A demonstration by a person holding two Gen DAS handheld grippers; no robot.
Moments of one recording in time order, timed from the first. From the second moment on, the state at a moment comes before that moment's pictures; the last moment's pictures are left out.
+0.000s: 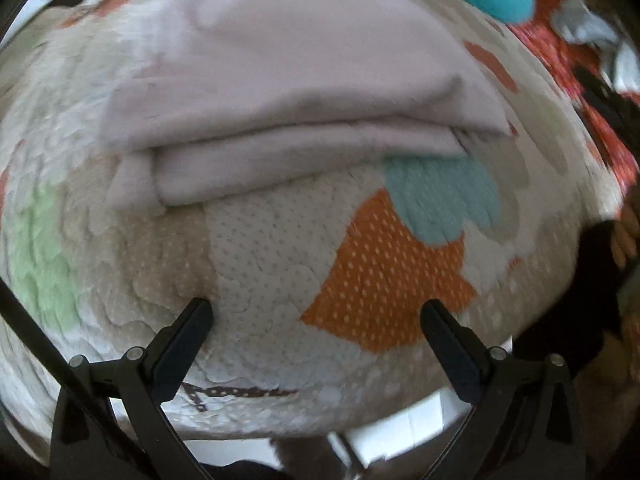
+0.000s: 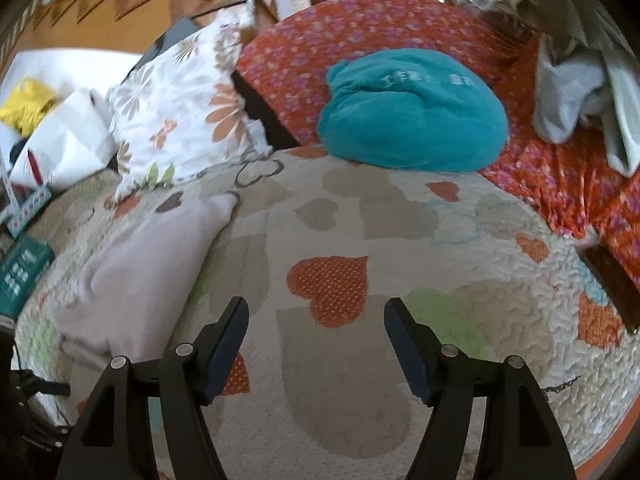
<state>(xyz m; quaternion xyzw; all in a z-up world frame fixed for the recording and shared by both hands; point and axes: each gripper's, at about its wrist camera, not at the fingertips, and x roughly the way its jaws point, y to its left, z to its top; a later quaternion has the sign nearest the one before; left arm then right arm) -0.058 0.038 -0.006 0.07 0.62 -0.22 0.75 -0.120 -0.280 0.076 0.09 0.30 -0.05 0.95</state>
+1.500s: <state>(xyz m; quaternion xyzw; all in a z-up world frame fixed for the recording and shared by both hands) -0.059 0.142 0.102 -0.11 0.42 0.09 0.90 -0.108 -0.218 0.050 0.02 0.36 0.05 0.93</state>
